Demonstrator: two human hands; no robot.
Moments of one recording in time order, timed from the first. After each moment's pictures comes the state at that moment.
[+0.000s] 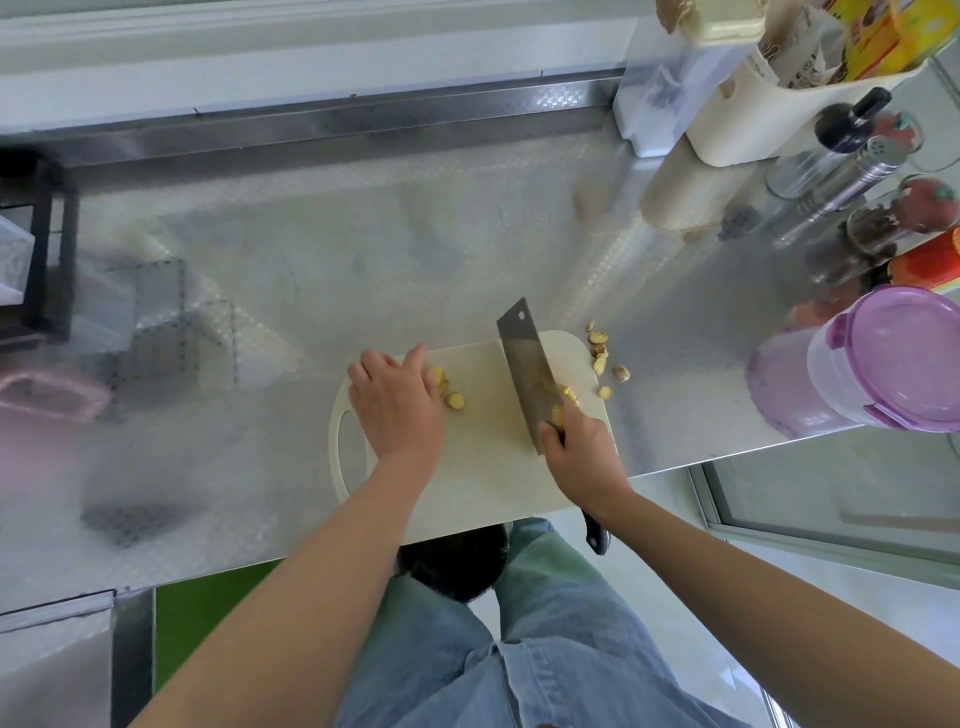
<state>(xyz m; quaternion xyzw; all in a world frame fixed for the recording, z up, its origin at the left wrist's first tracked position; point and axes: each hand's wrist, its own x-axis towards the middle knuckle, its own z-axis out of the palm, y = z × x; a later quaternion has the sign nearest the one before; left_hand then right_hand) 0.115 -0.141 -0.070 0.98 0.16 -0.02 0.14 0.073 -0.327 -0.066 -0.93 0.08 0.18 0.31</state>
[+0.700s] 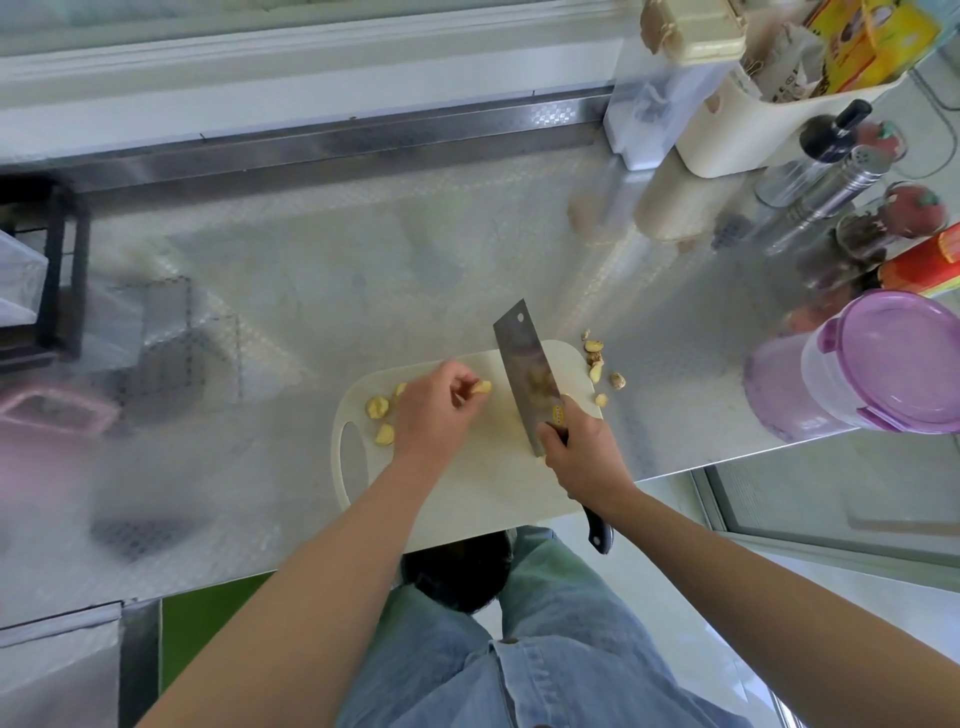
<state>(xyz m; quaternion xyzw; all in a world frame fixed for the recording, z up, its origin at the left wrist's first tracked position) 0.116 -0.155 -0.061 0.90 0.06 -0.06 0.42 0.080 -0.330 -0.054 -0.90 0.11 0.20 0.36</state>
